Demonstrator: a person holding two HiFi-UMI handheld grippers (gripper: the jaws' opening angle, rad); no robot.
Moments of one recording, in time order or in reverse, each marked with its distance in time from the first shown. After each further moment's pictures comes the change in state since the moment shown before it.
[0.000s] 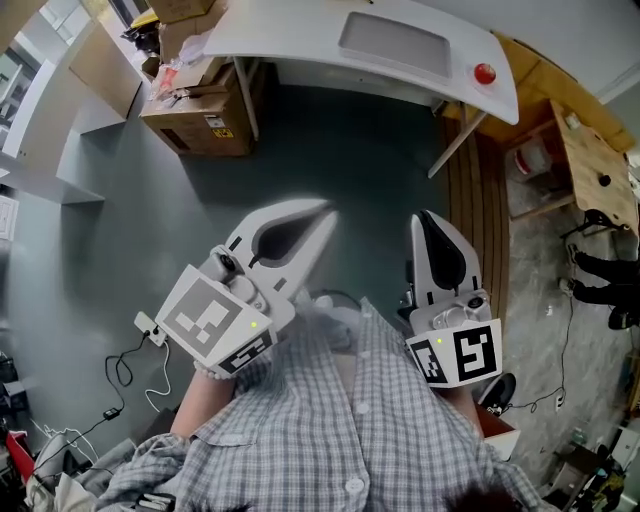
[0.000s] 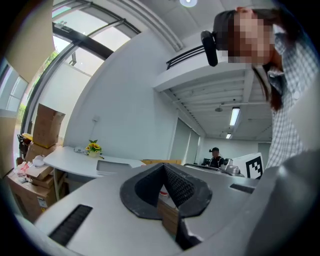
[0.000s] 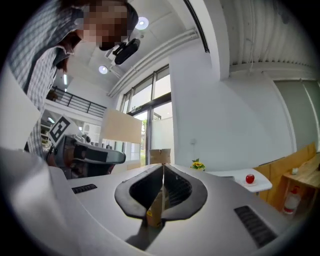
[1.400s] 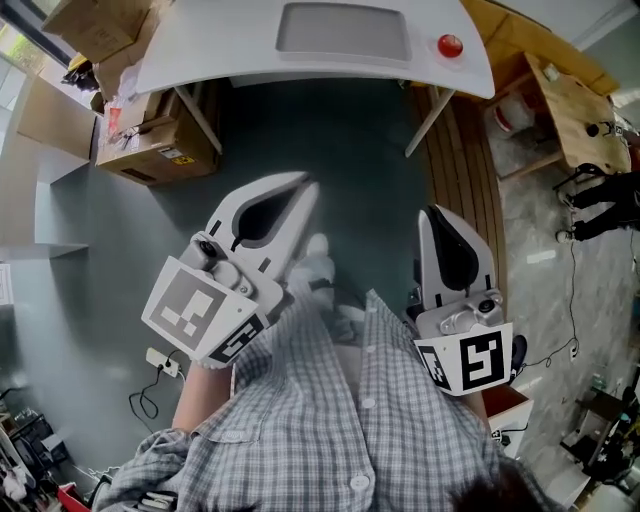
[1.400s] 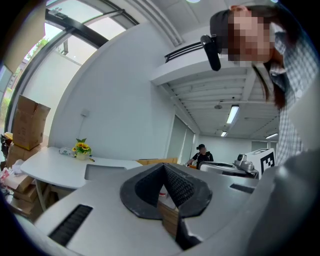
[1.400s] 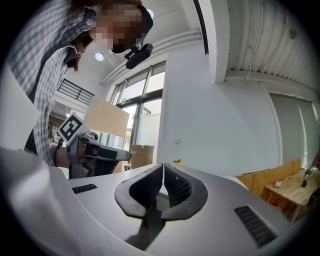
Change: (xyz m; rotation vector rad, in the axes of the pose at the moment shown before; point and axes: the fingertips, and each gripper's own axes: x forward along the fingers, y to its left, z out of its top) left arm 0.127 0.073 0.015 0.015 0.036 -0.083; right arm 0.051 -0.099 0.002 -0.099 0.044 -0.143
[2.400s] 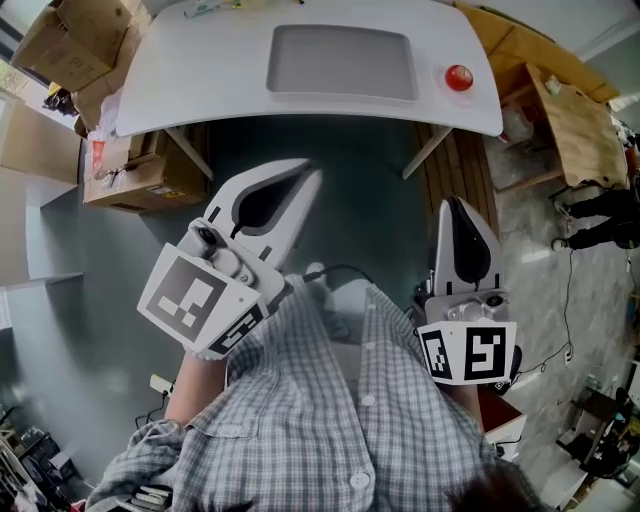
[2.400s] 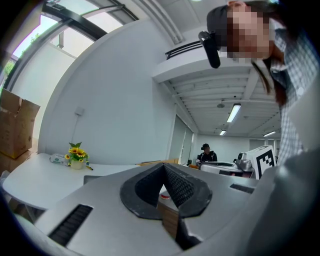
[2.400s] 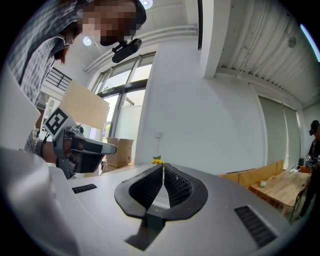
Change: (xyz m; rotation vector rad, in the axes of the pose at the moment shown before) left arm 0.106 0.119 0.027 0.023 0.000 -0.049; right arm 0.129 -0.095 -0.018 -0.012 0.050 -0.211
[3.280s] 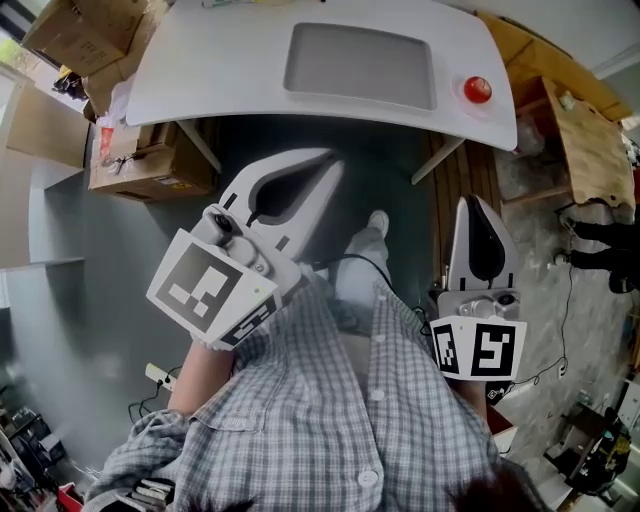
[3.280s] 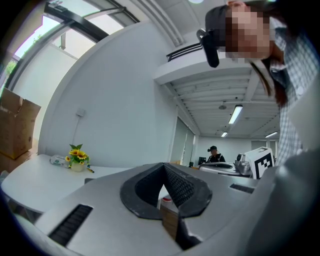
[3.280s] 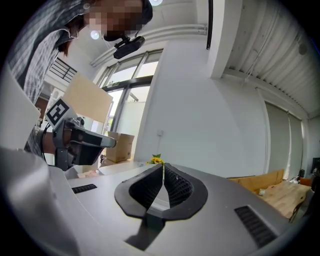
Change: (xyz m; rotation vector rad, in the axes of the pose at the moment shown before) left arm 0.013 0.016 0.006 -0.003 -0.022 0.016; right arm 0.026 -0.009 -0.003 -0.076 0.021 0.020
